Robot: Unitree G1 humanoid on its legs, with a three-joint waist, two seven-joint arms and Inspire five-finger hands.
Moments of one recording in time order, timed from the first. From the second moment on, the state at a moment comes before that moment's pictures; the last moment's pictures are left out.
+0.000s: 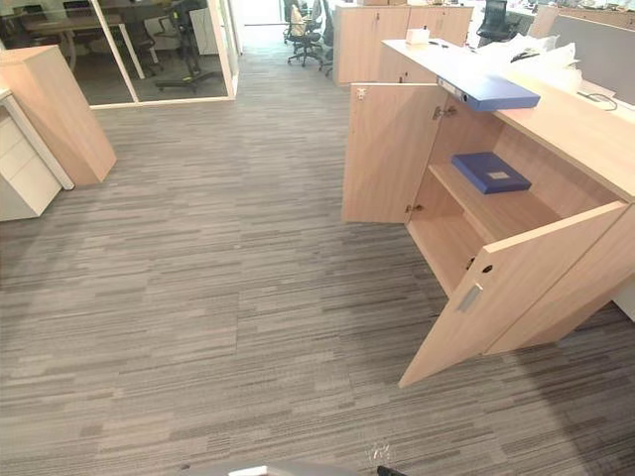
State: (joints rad) left arm 0.19 0.09 0.21 1.08 0.05 0.00 0.07; right arm 0.14 -0.05 -0.40 1.11 0.01 0.06 -0.12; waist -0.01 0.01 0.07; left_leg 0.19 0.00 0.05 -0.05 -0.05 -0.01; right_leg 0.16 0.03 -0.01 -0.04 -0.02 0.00
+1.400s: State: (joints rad) left arm 0.16 0.09 0.20 1.08 -0.06 -0.01 0.13; right arm 0.09 -0.07 -0.43 1.04 0.12 0.04 -0.16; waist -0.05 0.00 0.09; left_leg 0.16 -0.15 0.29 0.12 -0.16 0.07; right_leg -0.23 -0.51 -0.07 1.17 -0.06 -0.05
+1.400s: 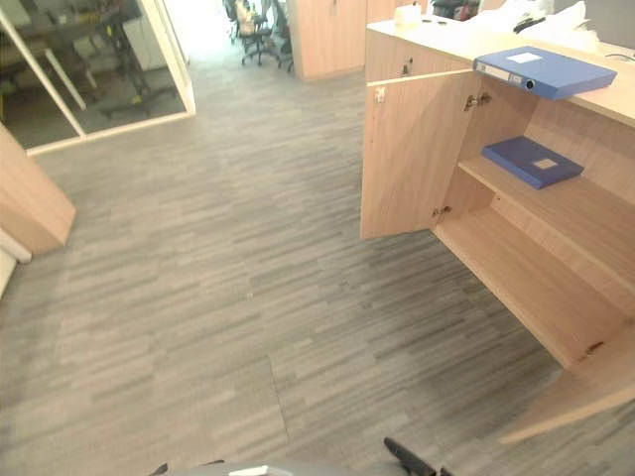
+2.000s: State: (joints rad) left arm 0.11 -0.06 0.44 0.96 -0.03 0.00 0.11; right arm 0.15 -0.05 -0.36 0.94 0.12 0.05 -0.16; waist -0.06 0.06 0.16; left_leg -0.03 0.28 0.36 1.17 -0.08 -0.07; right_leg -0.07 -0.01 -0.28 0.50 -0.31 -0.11
